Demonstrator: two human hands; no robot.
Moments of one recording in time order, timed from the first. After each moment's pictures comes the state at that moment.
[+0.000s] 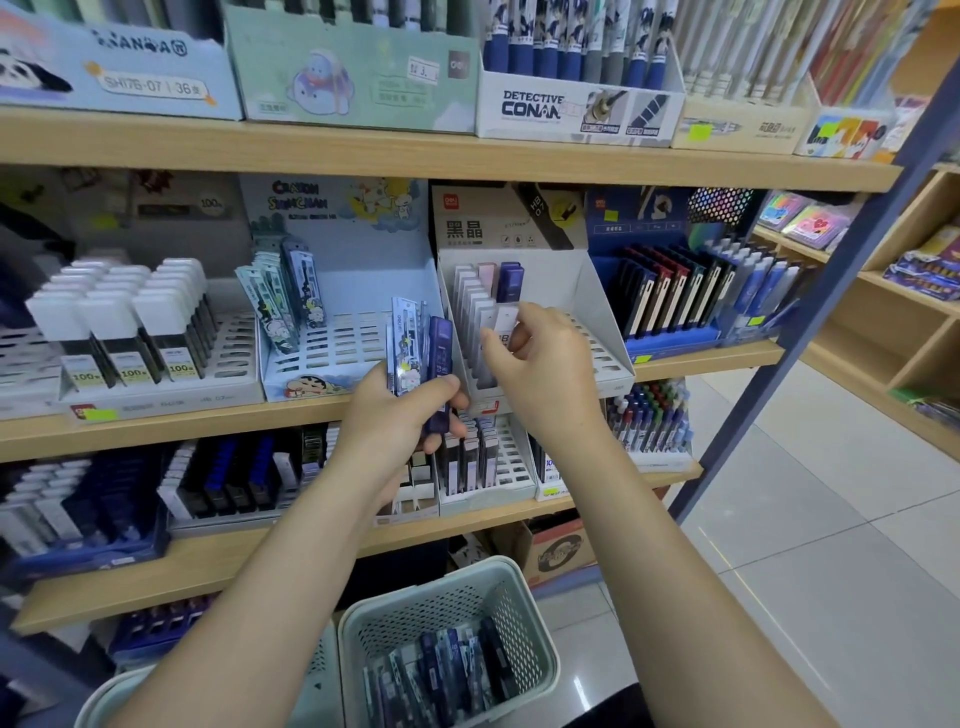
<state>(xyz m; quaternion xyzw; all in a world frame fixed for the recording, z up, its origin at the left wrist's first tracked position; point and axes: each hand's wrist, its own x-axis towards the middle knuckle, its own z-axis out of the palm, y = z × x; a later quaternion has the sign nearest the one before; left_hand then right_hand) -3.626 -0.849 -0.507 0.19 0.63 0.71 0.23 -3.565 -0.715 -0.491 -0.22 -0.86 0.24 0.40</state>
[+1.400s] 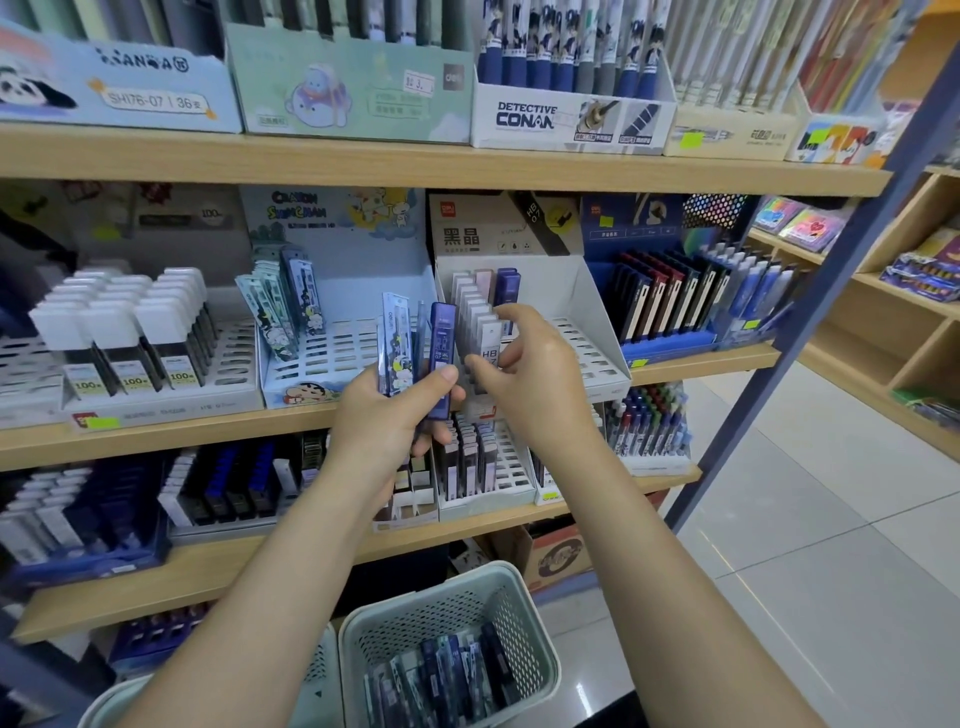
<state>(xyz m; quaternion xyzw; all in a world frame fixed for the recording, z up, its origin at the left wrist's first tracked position) -3.628 -0.852 -0.506 0.20 0.61 0.74 0.20 -3.560 -0.719 -0.491 -0.21 -0.87 0.27 0.36</state>
